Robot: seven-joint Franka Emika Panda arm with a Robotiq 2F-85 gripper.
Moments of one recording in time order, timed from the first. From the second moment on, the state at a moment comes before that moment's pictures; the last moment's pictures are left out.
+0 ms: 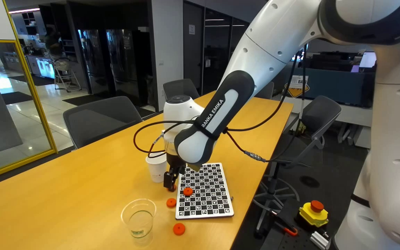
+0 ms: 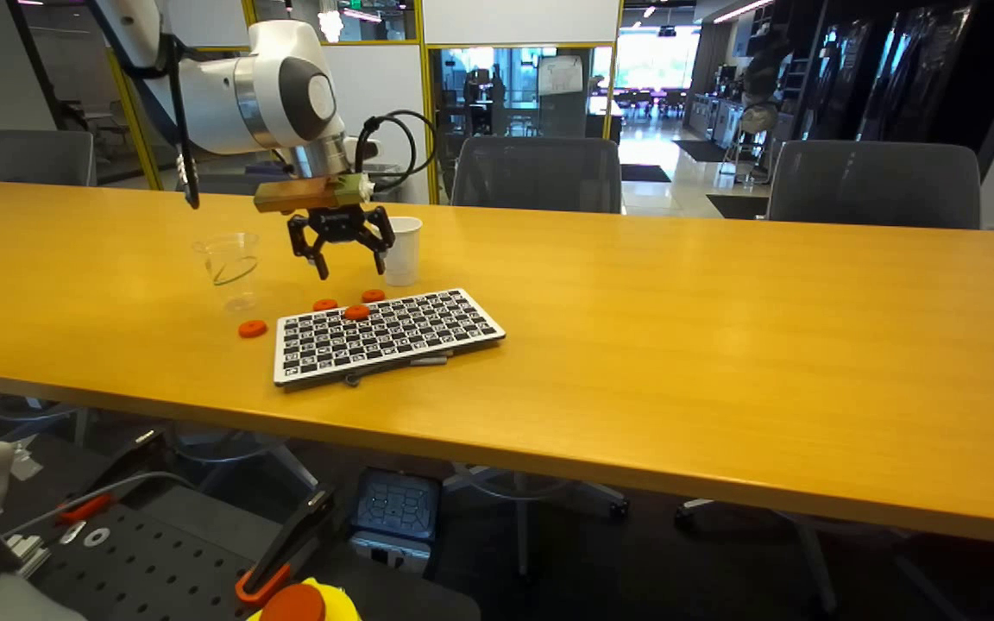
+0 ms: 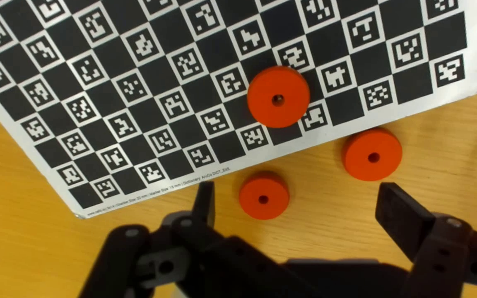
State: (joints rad) arm 0.11 0.25 0.08 -2.34 -0.27 2.70 0.01
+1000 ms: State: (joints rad) arm 0.08 0.39 0.08 -2.23 -0.20 2.78 -0.10
